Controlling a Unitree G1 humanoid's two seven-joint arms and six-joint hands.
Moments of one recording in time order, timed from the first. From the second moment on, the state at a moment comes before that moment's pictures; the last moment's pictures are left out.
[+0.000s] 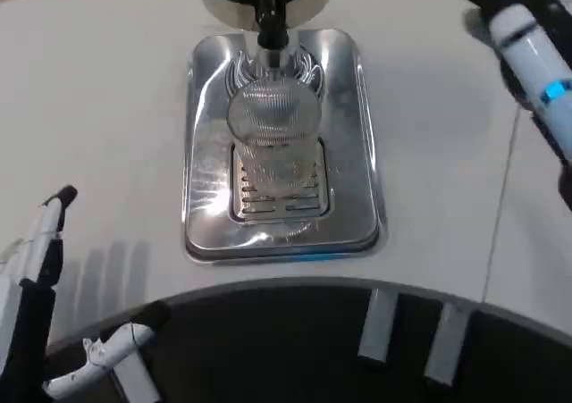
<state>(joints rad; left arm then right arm) 0.24 0.42 0.11 -0.02 0.56 -0.39 0.39 -0.36 -0.15 -0.20 -1.03 -0.13 0.81 0.50</state>
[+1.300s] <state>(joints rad) 0.23 0.42 0.11 0.02 0.55 -0.41 0.38 -0.67 -0.19 0.15 -0.64 0.07 0.74 0.29</state>
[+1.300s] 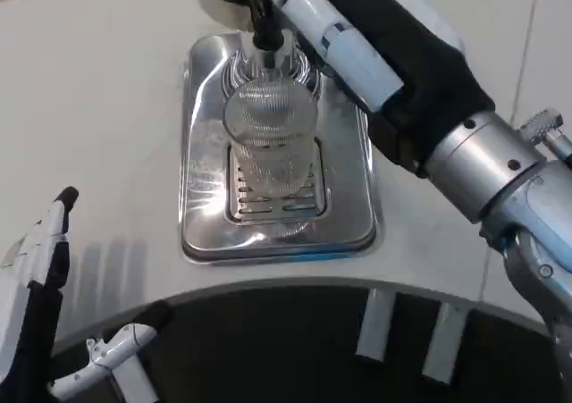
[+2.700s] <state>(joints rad) 0.15 0.41 0.09 0.08 0.52 -0.42 0.36 -0.93 -0.55 0.55 -0.64 -0.47 0.70 0.56</state>
